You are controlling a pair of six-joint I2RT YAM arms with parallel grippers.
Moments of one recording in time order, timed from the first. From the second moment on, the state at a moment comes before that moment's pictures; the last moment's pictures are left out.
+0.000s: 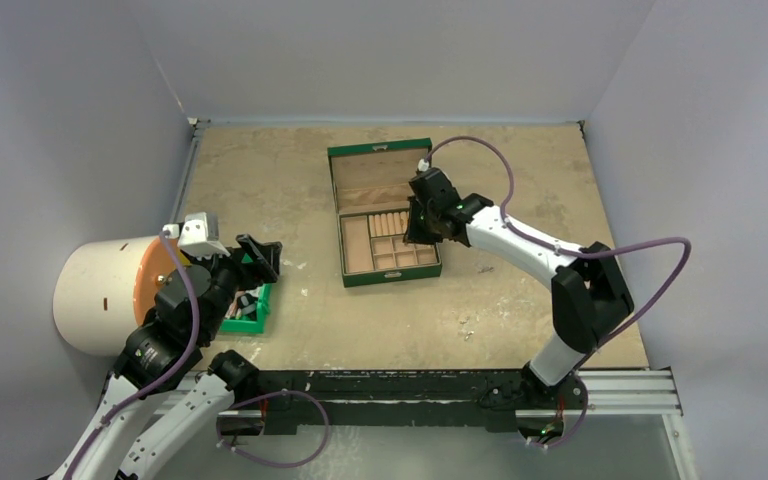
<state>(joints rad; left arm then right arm) -0.58 0.41 0.81 -0.63 -0.43 -0.49 0.64 1.63 1.23 -0.51 0.06 0.67</state>
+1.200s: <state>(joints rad) -0.58 0.40 0.81 -0.63 -0.44 -0.49 0.65 1.72 1.29 -0.52 0.11 0.70</state>
